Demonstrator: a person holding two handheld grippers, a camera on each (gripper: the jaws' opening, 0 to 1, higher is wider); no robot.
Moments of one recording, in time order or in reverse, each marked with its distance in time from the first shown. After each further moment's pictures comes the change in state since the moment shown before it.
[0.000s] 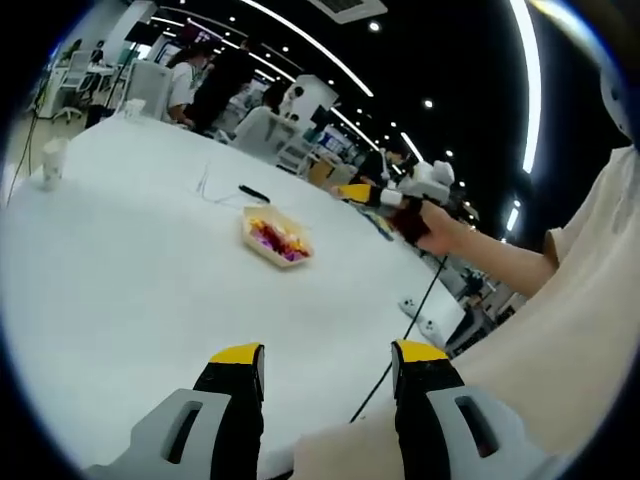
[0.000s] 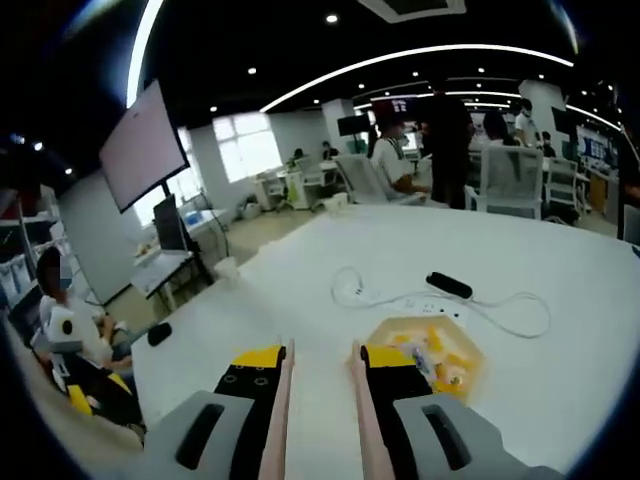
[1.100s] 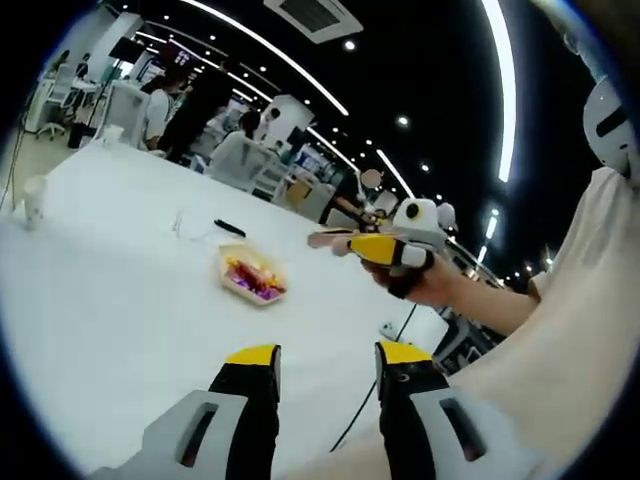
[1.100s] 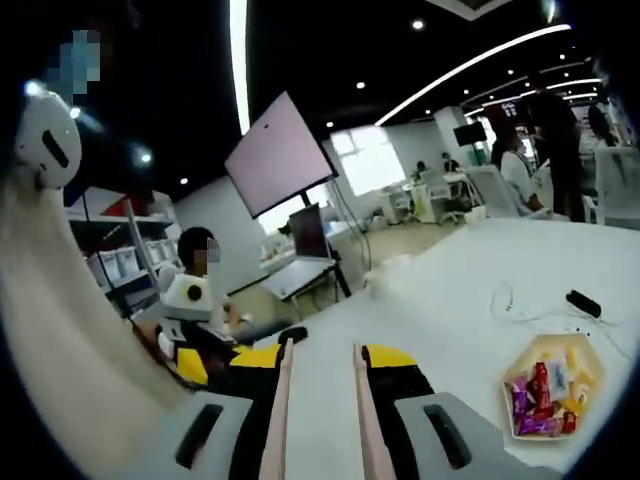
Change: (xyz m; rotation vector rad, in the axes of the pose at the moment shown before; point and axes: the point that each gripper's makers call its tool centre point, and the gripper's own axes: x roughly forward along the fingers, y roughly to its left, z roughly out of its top) left arm -0.008 -0.024 0.048 0.039 -0.085 -0.098; right arm -0.027 0.157 0.002 -0.039 -0.057 0.561
